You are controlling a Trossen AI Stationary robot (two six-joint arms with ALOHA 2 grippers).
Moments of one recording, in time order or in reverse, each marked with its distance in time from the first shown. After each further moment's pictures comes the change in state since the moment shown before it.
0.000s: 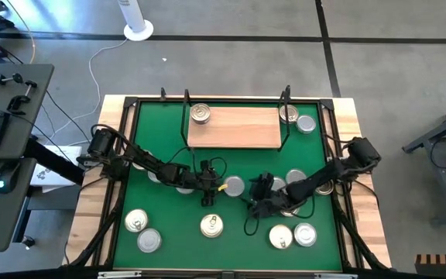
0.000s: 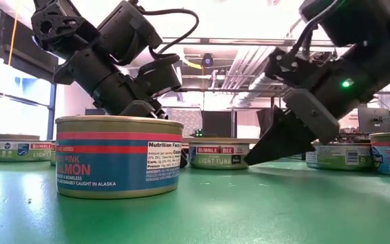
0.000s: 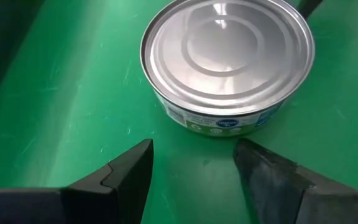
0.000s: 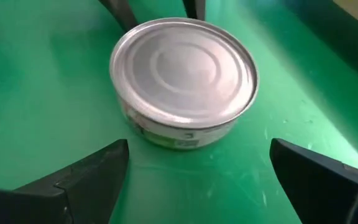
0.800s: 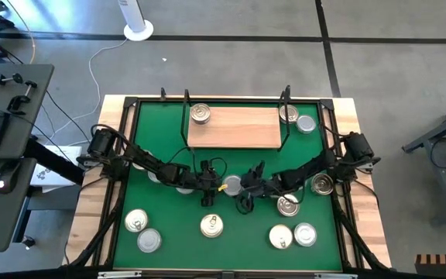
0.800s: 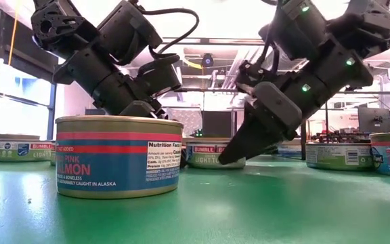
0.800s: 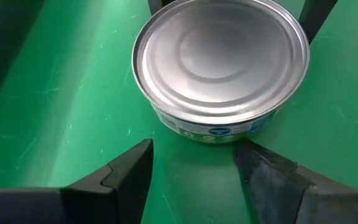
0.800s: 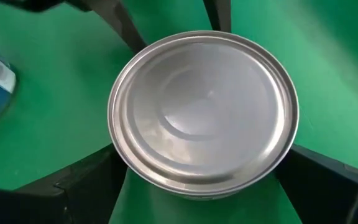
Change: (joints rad) left arm 0.000 0.000 0.001 -0.007 -0.004 0.008; right arm -0.175 0.028 -0.001 0.168 -0.323 -0.117
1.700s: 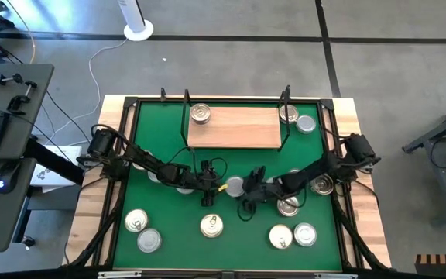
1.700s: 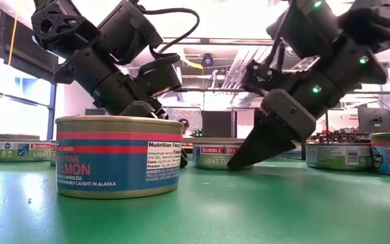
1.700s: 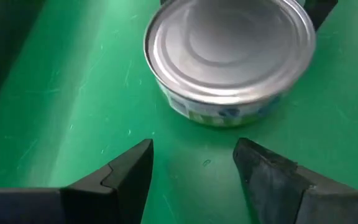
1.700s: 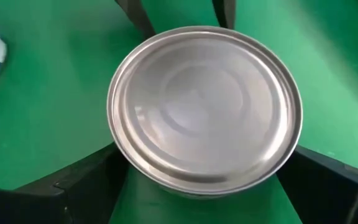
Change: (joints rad) left arm 0.001 0.000 0.001 -0.006 -0.005 0.002; right arm 0.023 -0.005 0.002 -0.060 0.011 0.006
